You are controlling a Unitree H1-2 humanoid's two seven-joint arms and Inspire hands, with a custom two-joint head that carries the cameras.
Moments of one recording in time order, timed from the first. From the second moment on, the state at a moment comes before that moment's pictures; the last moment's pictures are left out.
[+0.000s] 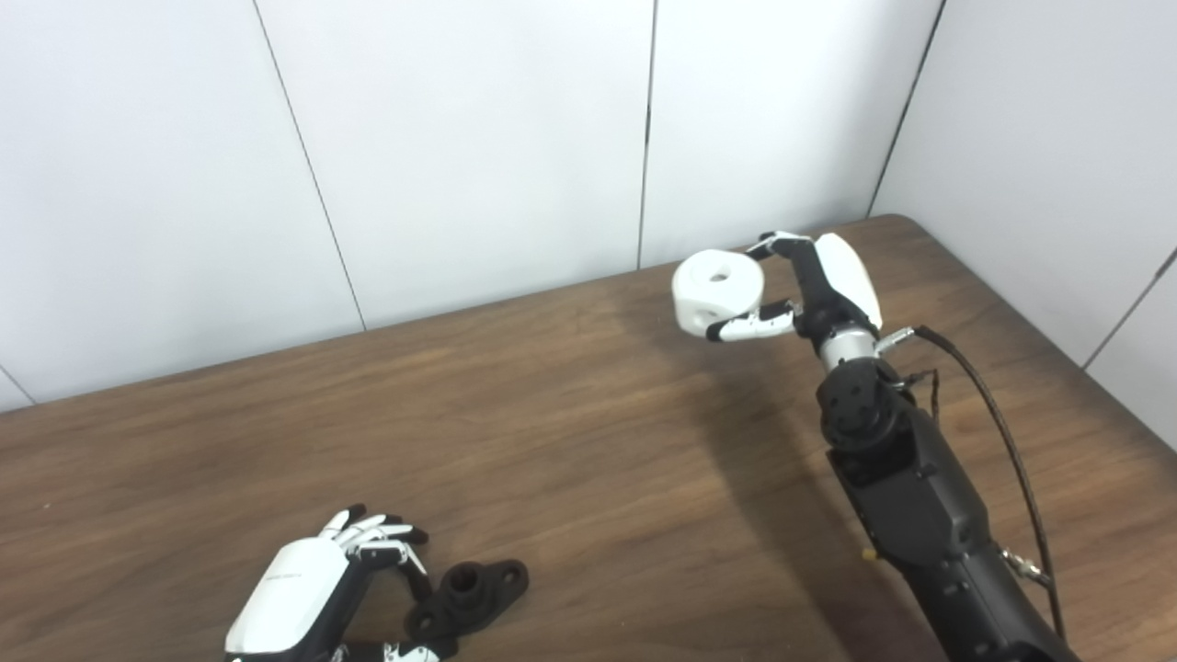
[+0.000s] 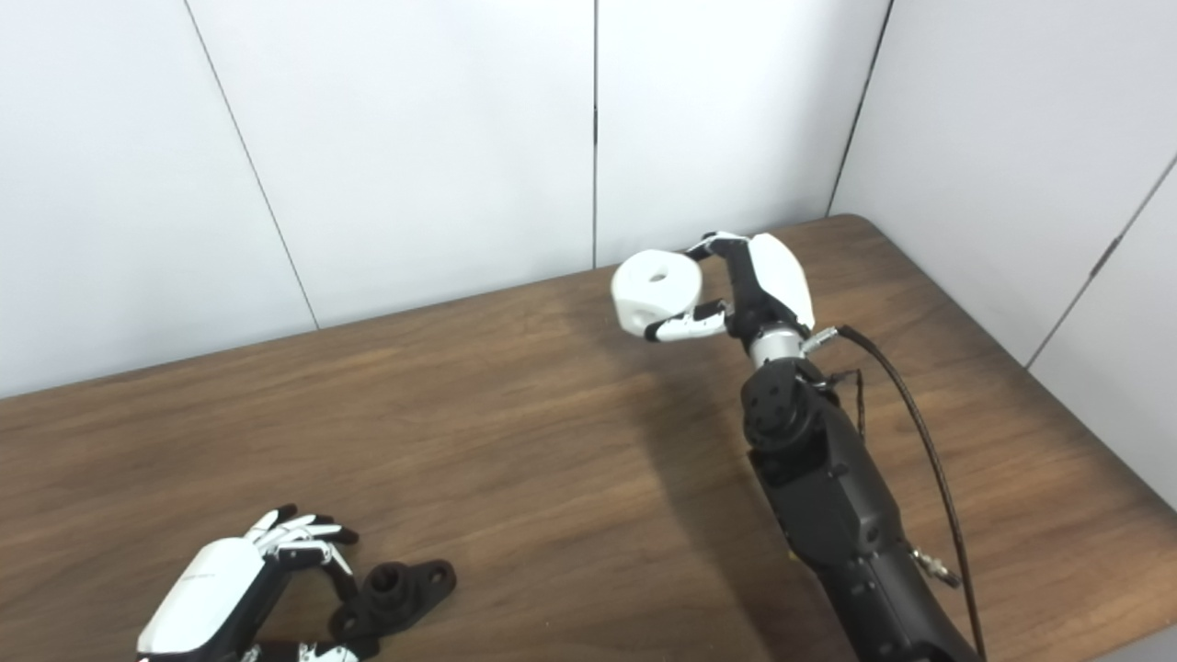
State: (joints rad) left arm -0.09 0.34 -0.34 -0.19 0.73 -0.08 -0.24; right arm -0.32 -0.38 -0.04 -0.07 -0.54 0.47 -0.04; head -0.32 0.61
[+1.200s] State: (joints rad) left arm -0.07 0.27 -0.40 -0.22 0.82 0.04 -0.21; right arm -0.13 -0.26 0.11 -0.55 -0.49 0.47 0.33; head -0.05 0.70
